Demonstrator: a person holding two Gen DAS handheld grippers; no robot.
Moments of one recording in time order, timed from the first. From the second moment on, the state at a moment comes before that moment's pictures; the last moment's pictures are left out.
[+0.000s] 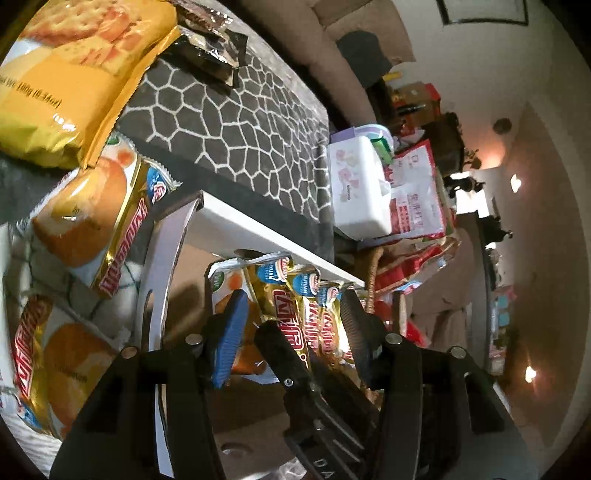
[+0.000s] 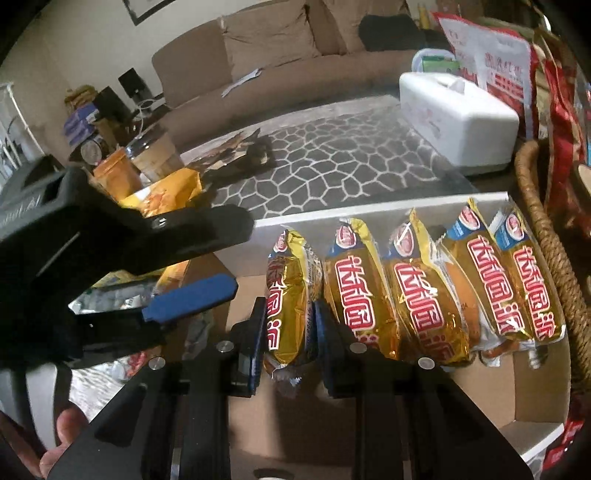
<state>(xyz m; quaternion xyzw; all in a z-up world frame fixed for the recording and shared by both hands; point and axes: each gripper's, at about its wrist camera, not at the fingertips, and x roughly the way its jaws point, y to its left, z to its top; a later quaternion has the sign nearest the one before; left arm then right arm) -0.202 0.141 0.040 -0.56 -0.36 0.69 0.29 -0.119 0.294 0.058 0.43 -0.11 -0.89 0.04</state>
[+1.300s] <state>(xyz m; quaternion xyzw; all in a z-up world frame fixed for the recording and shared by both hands) -0.196 0.189 0.063 -0.58 -0.26 0.71 0.29 -0.084 0.333 0.051 0.50 -0.18 -0.84 0.11</state>
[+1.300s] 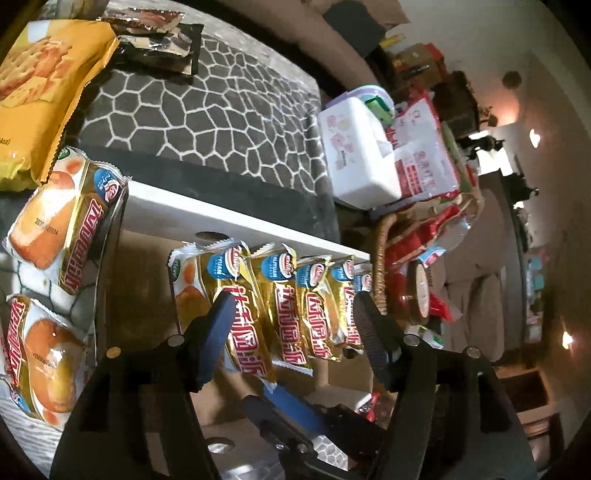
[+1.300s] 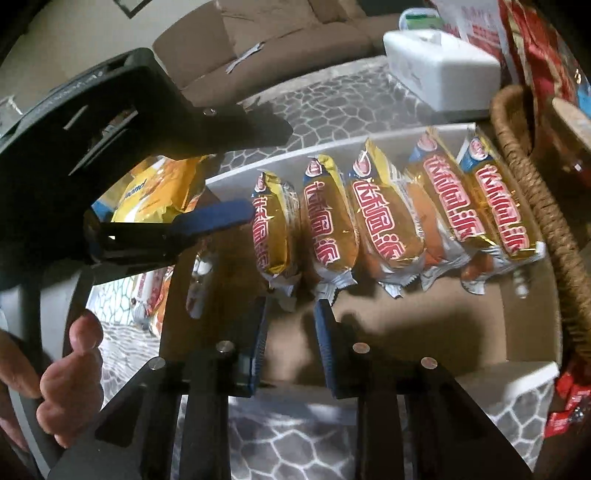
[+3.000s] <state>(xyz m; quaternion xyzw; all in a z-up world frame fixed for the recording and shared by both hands) -0.155 -0.003 0.023 -0.54 -0.18 0.81 0.14 -0.044 0.267 0.114 0.44 -0.23 -0.84 0.20</state>
